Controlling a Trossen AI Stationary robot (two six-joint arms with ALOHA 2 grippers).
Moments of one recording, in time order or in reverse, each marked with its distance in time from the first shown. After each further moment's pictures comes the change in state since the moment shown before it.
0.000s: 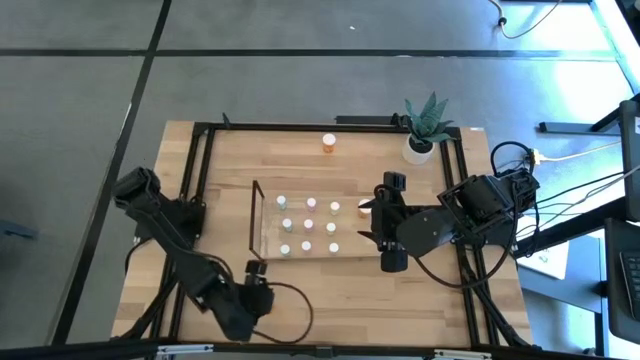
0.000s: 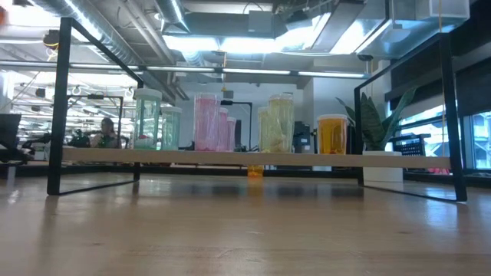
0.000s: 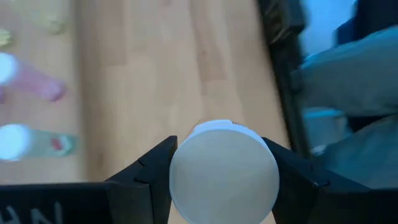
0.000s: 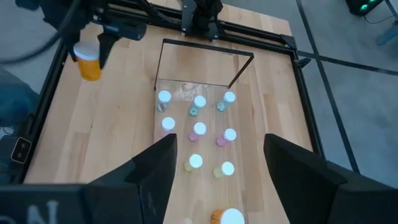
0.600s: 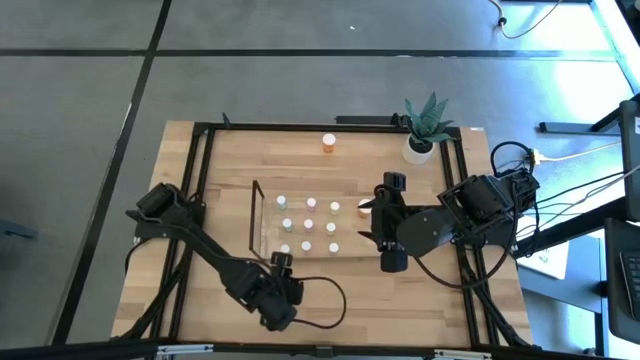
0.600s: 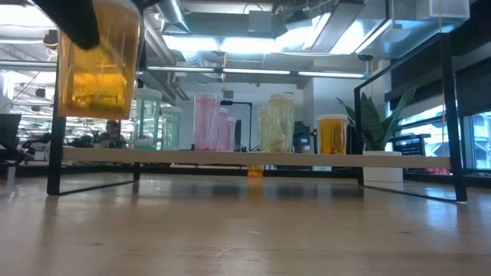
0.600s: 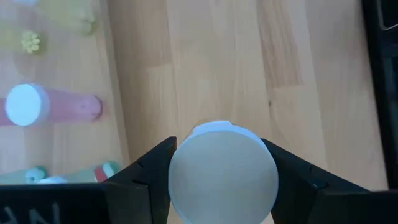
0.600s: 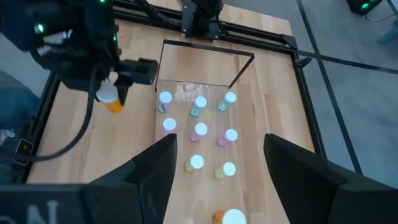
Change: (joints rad) left arm 0.163 0.245 0.207 -0.171 0.017 0.133; right arm 0.000 0.000 0.000 0.000 -0.001 0.006
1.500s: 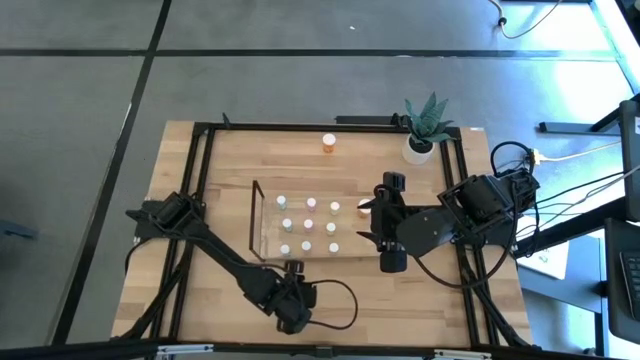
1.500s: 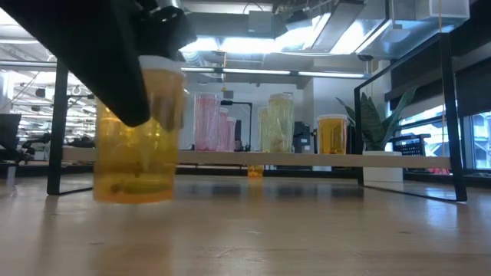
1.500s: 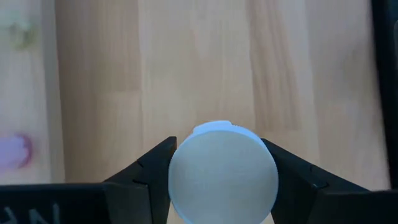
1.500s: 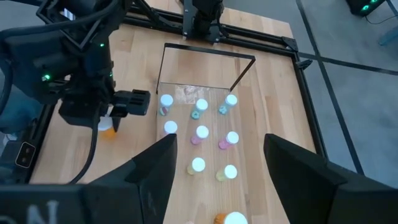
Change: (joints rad) left arm 0.040 0.135 0.000 0.201 0.029 -0.027; right arm 0.000 0.000 0.000 0.016 -0.002 0.000
